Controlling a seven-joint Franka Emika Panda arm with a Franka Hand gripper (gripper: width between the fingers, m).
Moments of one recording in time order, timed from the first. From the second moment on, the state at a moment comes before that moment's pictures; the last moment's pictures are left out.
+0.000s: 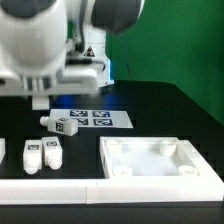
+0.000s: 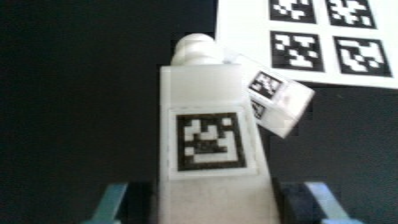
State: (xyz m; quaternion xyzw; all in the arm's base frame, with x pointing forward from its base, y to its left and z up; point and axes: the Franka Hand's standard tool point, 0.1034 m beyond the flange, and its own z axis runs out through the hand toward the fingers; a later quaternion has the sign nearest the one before) arm 0.528 -0.136 0.121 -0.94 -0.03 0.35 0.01
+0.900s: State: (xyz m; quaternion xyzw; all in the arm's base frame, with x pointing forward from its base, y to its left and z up) arm 0.604 -0.042 0.163 -1.00 0.01 0.04 -0.02
